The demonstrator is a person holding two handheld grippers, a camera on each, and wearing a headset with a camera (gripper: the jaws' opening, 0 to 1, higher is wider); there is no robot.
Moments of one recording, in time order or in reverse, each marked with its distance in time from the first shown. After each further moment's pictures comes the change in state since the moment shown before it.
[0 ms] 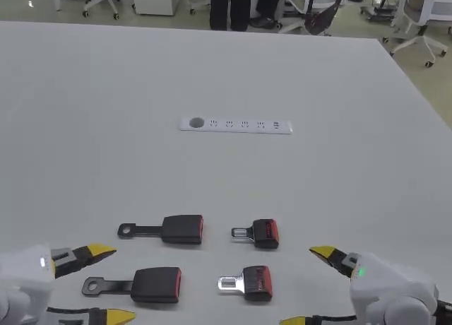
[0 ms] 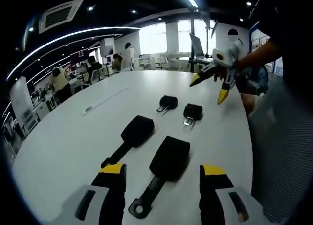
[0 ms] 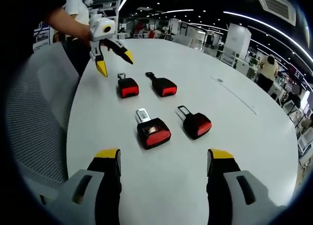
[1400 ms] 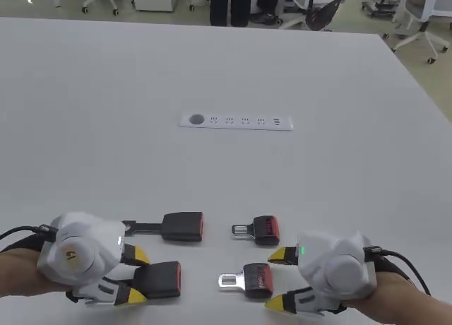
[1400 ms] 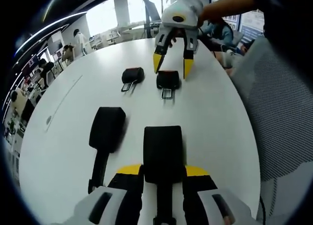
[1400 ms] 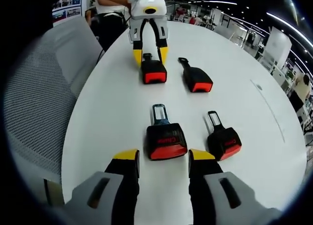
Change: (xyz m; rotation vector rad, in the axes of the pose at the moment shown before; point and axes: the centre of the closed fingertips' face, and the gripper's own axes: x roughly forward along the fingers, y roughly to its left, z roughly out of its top) left arm 0.044 -0.006 -0.017 0.259 0.282 -0.278; right arm 0.049 0.015 -0.001 -0.220 0.141 0.283
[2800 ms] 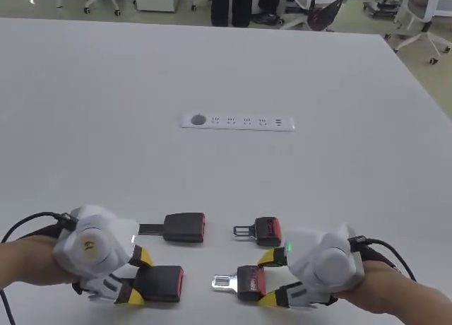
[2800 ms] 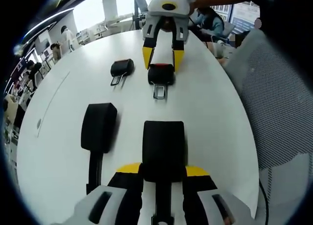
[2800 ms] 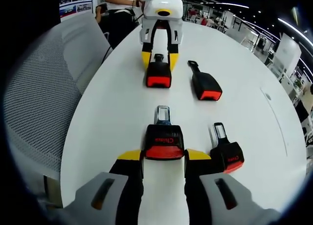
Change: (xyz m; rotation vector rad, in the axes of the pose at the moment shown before) left arm 0.006 -0.002 -0.008 0.051 0.086 -0.091; right arm 0.011 0.002 0.012 -0.068 0.006 0.065
